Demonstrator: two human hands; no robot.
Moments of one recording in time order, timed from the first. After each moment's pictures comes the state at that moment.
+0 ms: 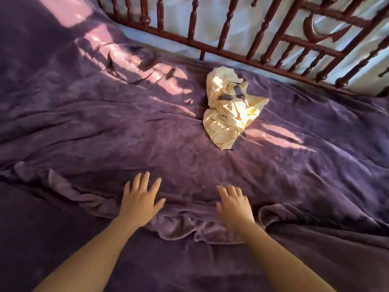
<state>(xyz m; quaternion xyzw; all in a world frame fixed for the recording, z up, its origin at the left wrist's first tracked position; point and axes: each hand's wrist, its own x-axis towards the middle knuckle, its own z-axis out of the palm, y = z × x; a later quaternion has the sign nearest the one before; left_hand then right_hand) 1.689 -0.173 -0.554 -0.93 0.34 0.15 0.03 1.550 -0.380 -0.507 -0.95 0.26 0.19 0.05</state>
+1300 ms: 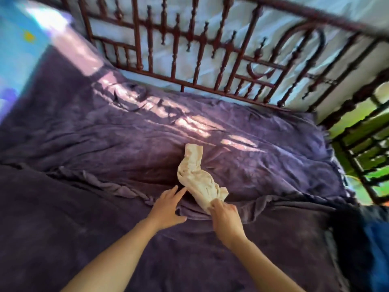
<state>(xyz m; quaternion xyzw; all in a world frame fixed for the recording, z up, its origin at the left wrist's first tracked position) 1.564 -0.162 -0.423 -0.83 0.43 0.30 -0.20 1.424 -0.282 -0.351 -0.97 0.23 0.04 0.12</state>
